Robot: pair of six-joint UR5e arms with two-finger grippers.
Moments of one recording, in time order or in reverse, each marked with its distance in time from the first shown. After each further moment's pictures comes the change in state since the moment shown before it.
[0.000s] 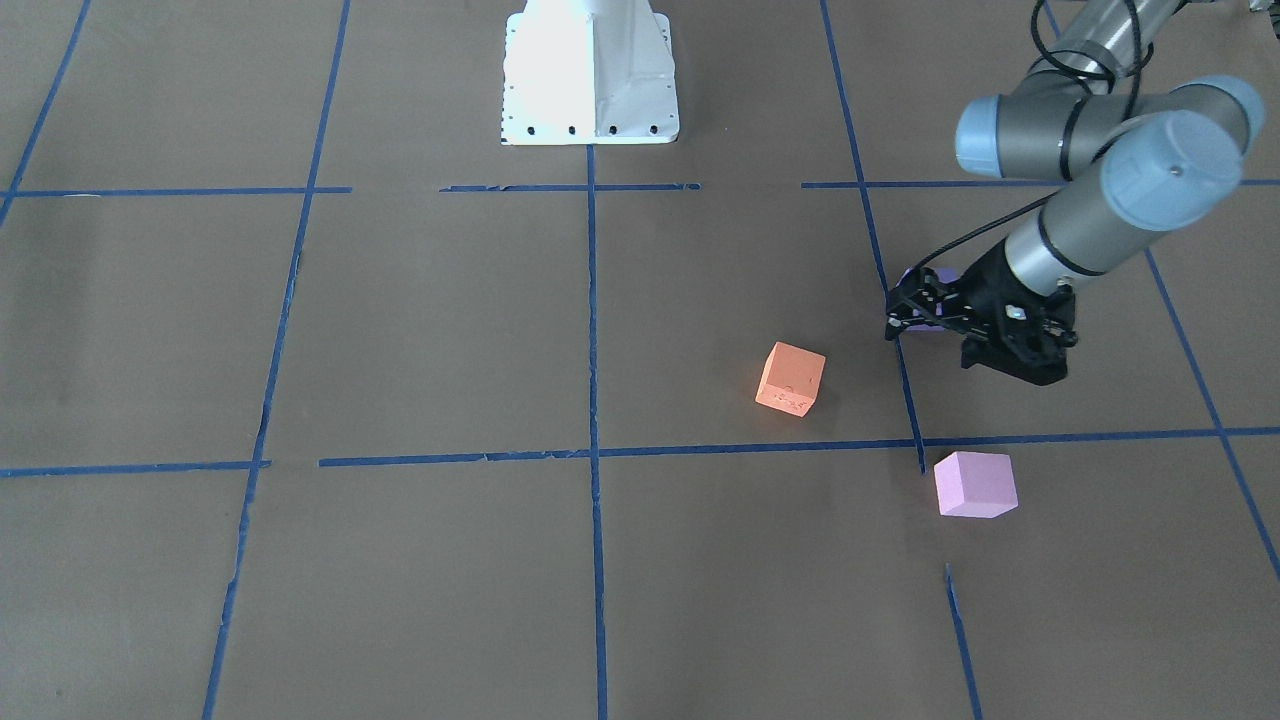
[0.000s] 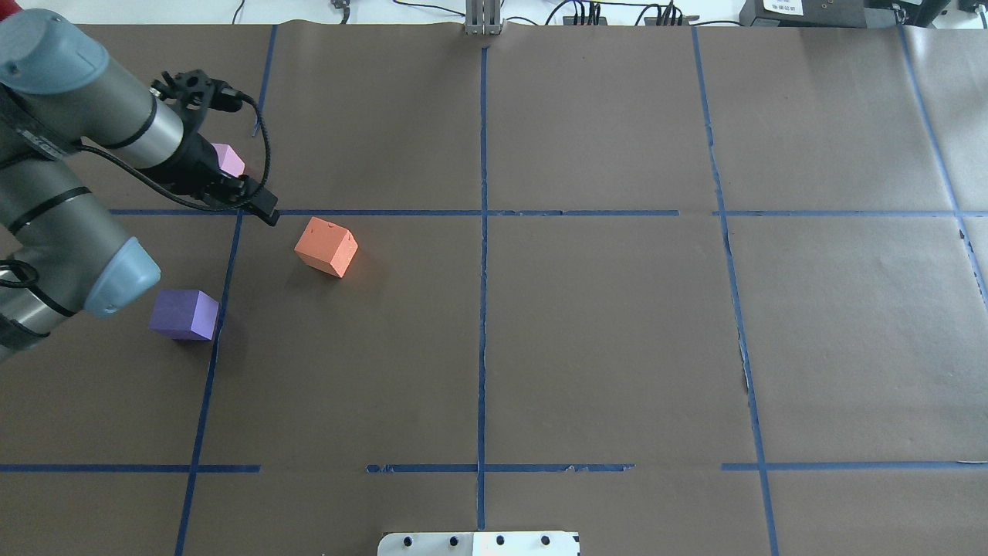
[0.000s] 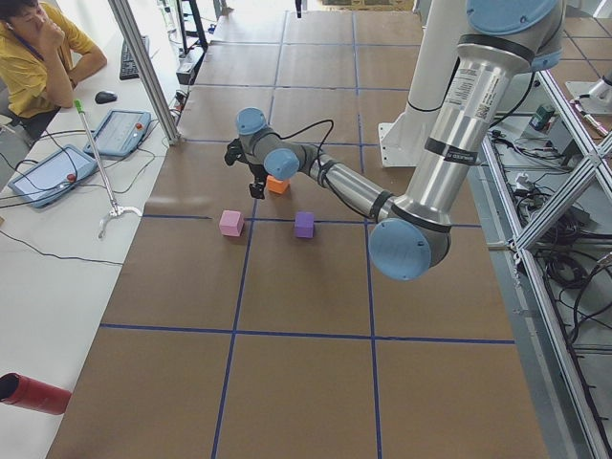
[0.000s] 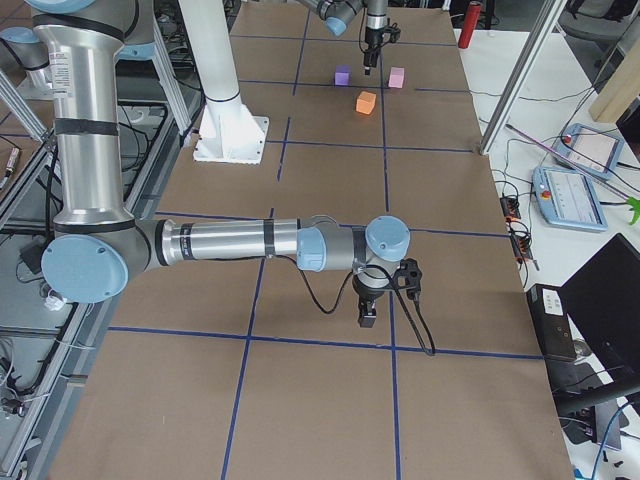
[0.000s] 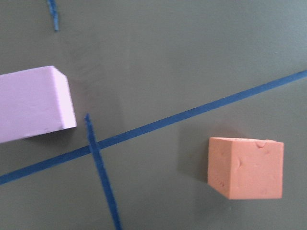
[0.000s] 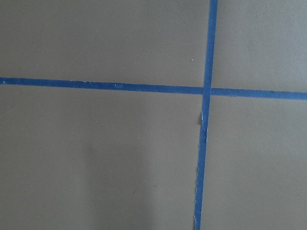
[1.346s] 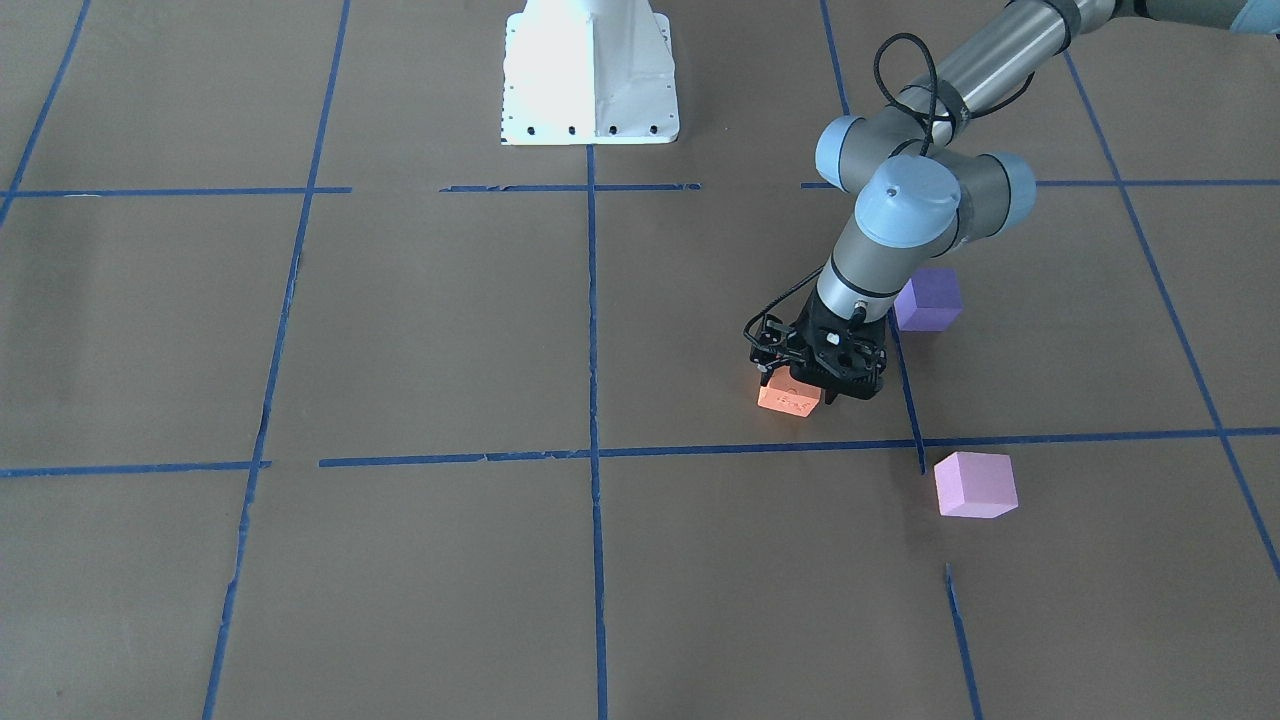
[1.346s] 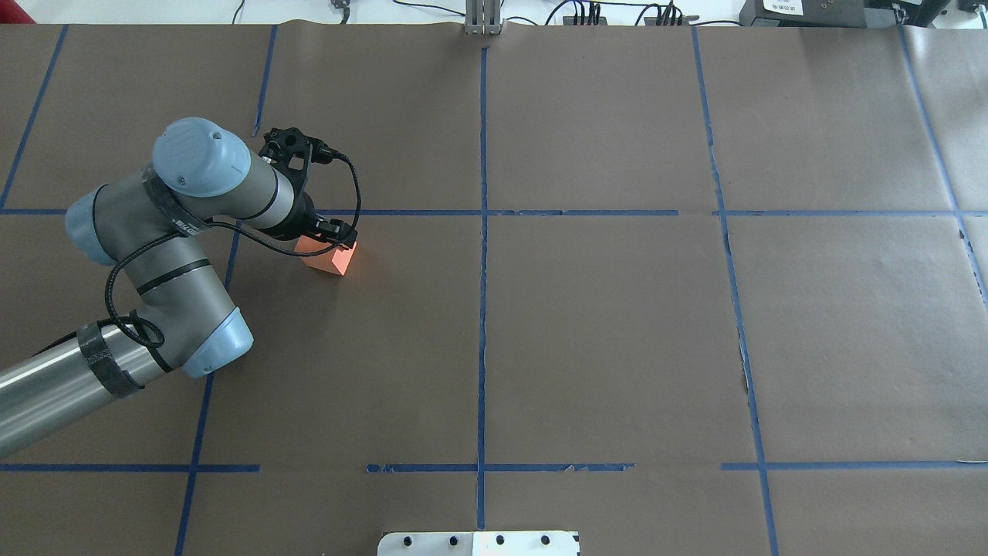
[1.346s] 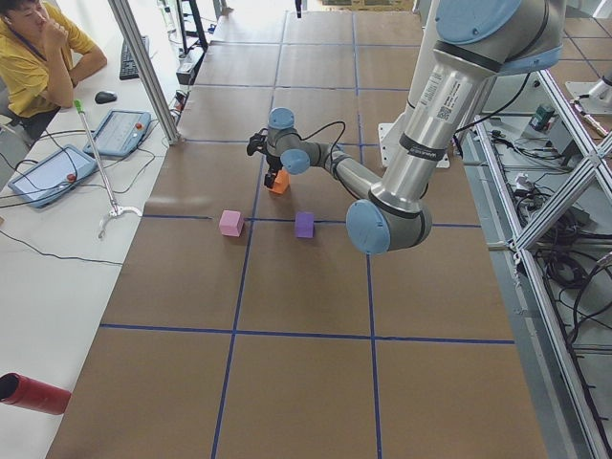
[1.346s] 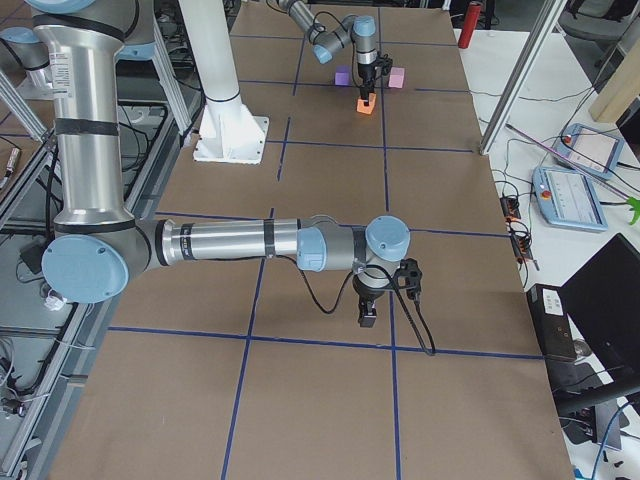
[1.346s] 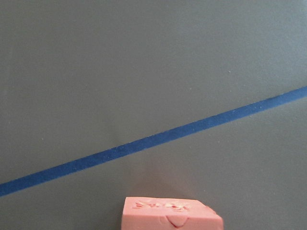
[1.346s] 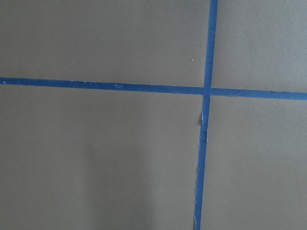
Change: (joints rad) left arm 0.166 -0.073 0.118 -0.104 0.297 -0.145; right arm 0.000 0.000 0.001 0.000 0.000 0.000
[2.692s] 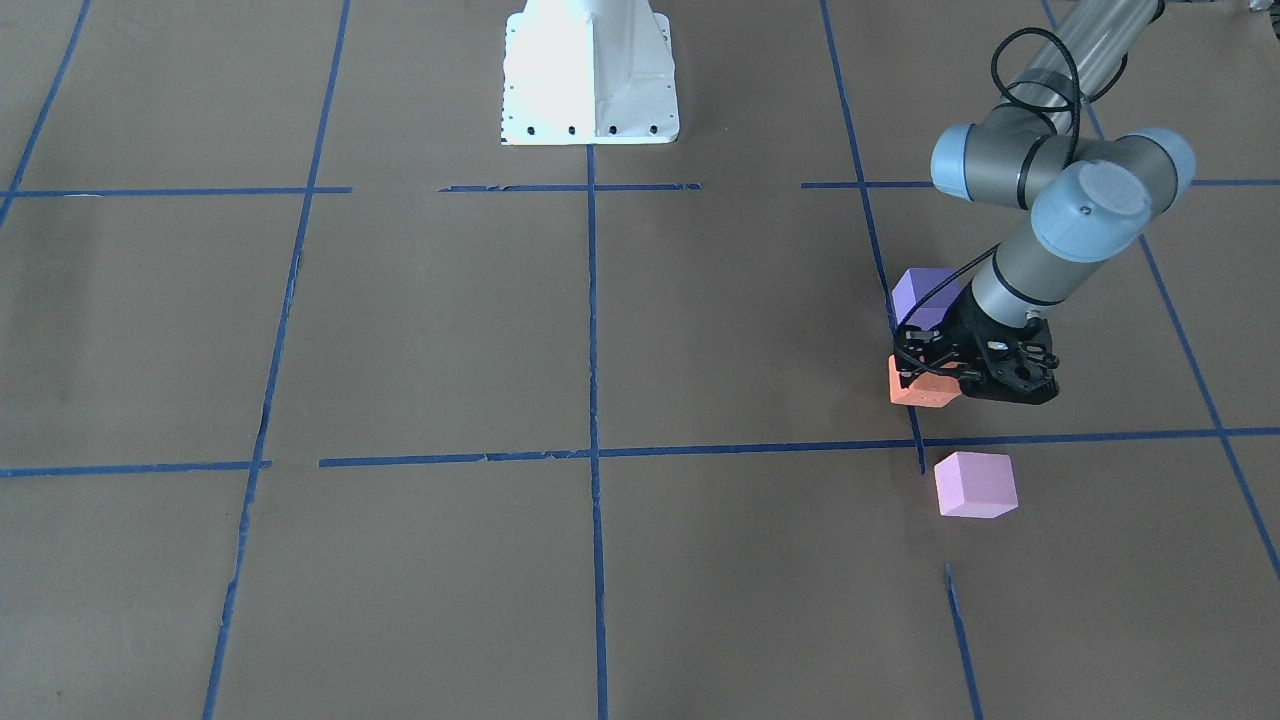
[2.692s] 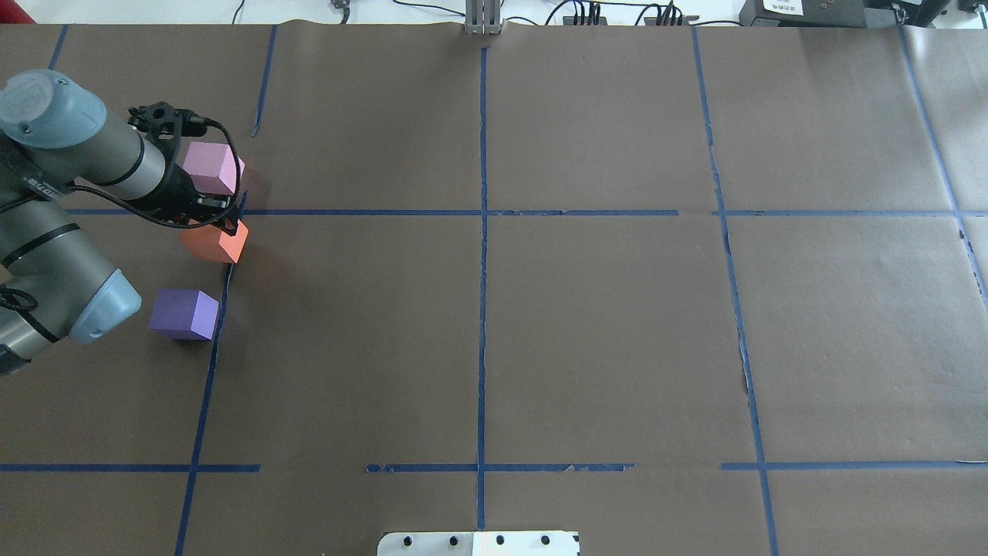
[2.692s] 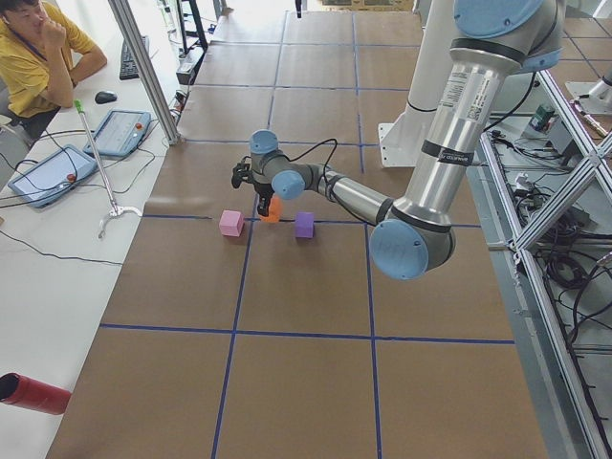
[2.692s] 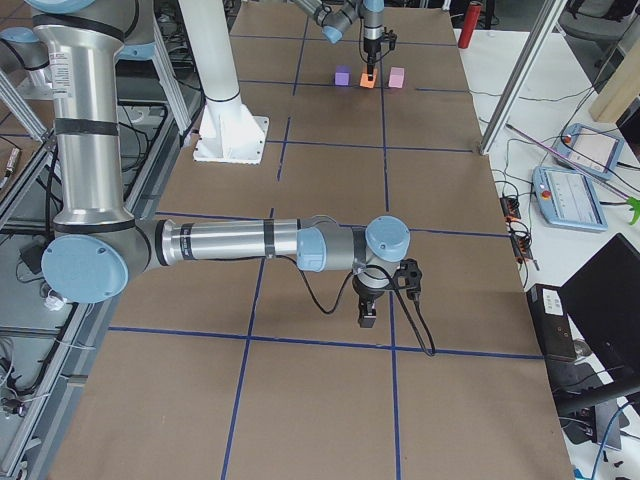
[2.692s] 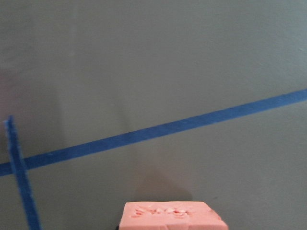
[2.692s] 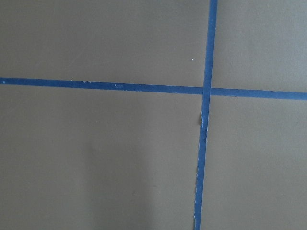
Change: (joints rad) left arm -0.183 0.186 -0.067 0.061 -0.179 0.005; right arm 0.000 0.000 -0.001 0.000 0.000 0.000
